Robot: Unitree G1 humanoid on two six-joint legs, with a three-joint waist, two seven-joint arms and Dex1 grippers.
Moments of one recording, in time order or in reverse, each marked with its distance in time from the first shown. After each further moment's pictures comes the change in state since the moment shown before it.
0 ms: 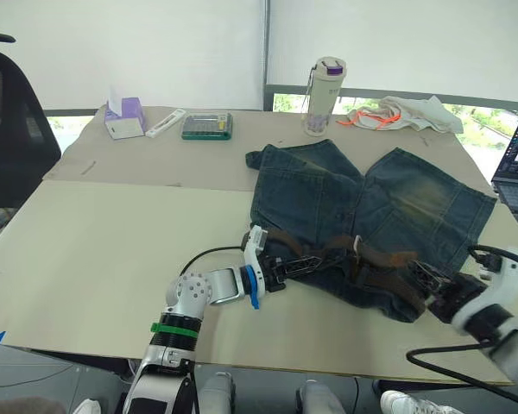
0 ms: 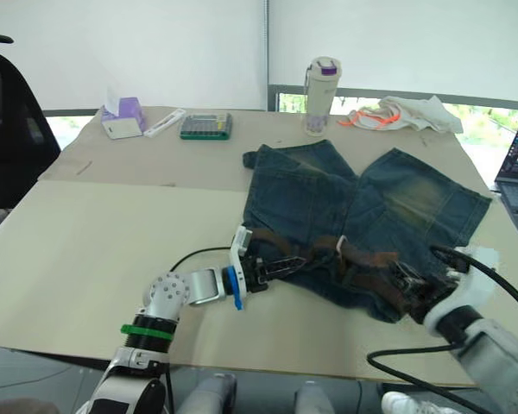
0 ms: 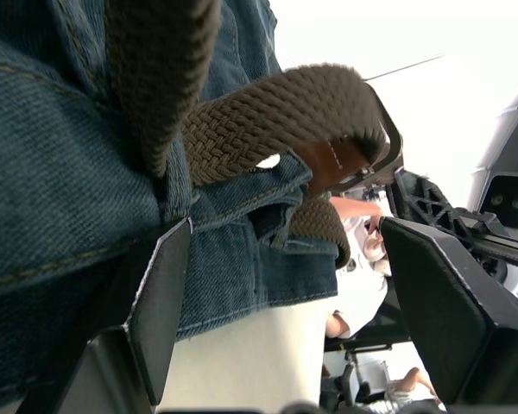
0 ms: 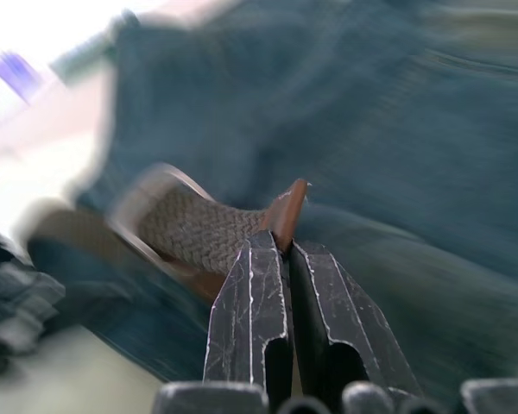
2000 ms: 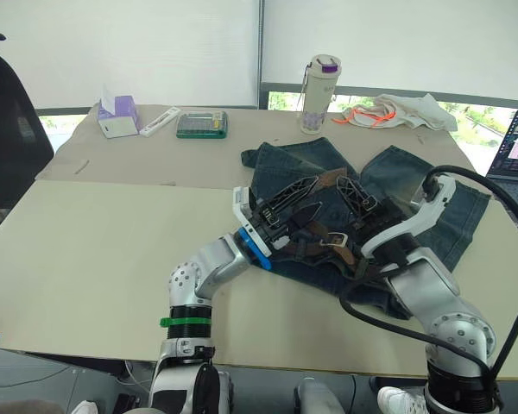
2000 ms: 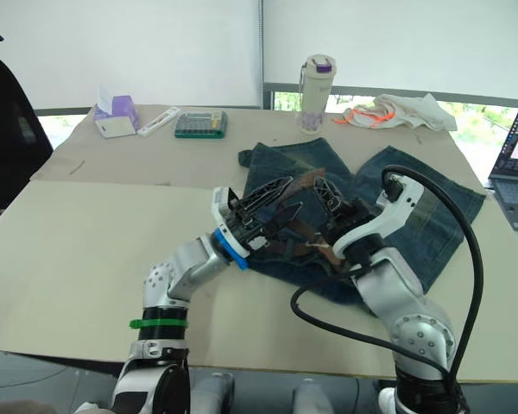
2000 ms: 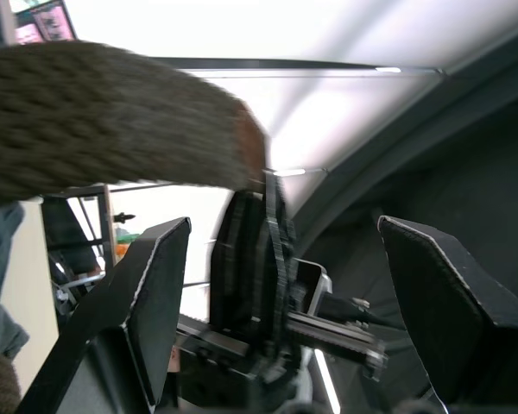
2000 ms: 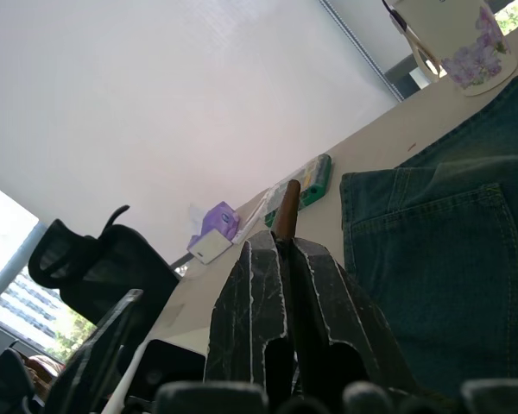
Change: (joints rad) left arm -0.085 -0.181 0.232 0.017 -0.784 -0.057 0.479; right arm -0.569 0.427 0.473 -0.014 -0.015 -0.279 -0.261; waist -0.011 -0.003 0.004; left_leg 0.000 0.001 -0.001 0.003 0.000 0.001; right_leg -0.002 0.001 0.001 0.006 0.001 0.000
